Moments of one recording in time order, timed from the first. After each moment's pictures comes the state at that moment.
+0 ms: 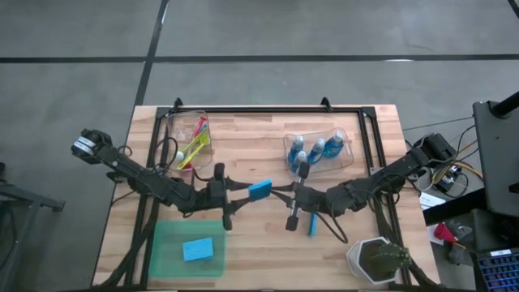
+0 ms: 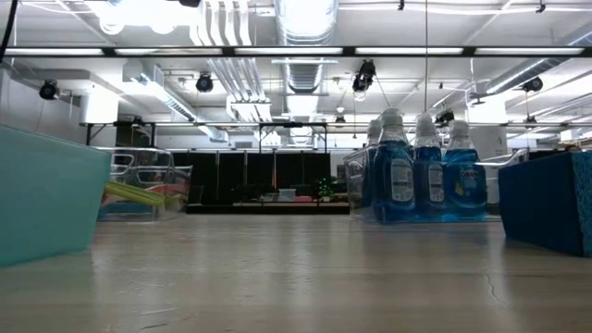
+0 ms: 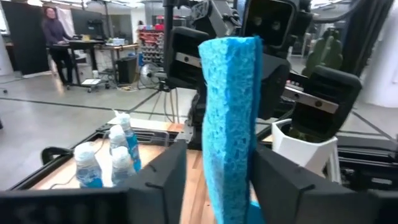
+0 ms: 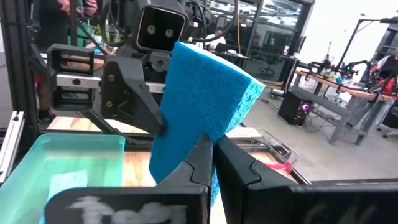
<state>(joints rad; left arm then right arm) -0.46 1.29 0.81 0.53 -0.65 -0.06 0.46 1.49 0.99 0.49 0.71 -0.13</state>
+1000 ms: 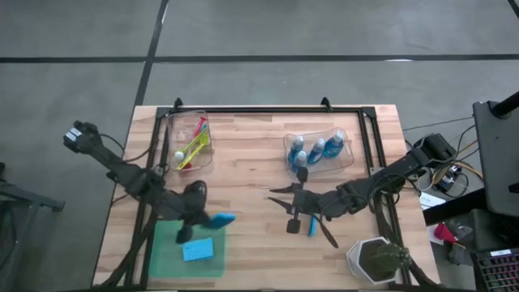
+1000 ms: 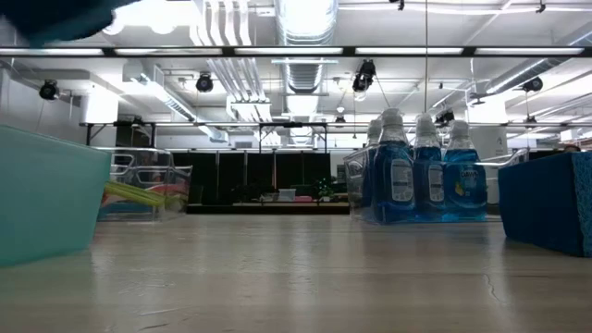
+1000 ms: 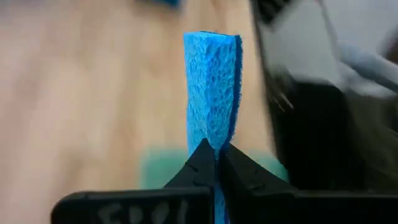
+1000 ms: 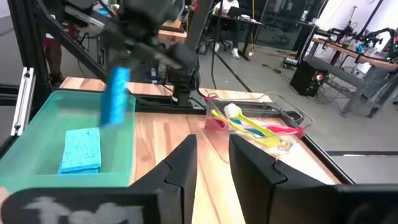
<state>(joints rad) -0.60 1.05 0.92 -0.56 -0.17 -0.65 0.46 1.49 0.99 0.28 0.68 -0.01</state>
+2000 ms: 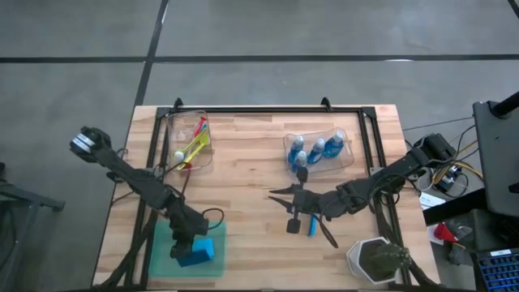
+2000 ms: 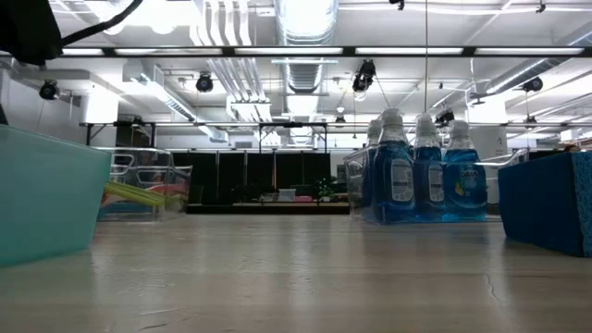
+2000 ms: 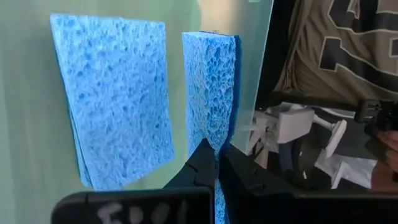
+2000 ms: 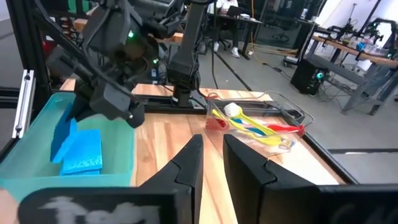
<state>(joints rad) -0.60 1.25 0.65 -0.28 0.54 -0.95 0.46 1.49 0.99 0.28 0.68 0.01</state>
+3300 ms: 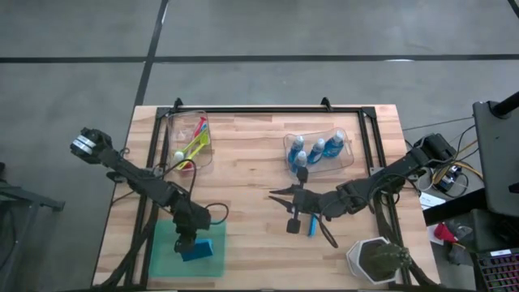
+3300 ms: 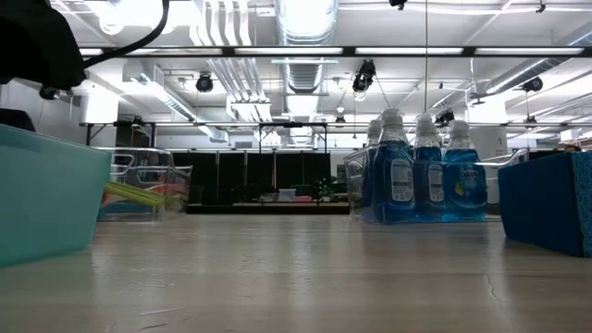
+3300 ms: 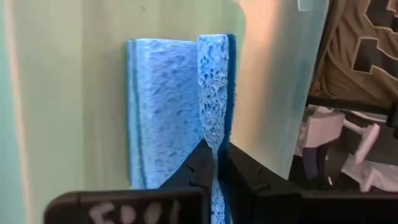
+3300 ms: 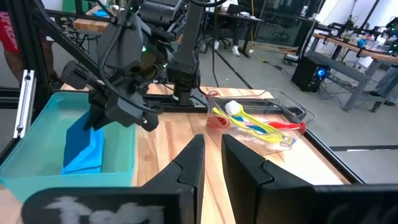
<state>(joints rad) -0.52 1.27 0.64 -0.37 0.51 -0.82 0.46 1.49 0.99 0.28 0.68 0.03</state>
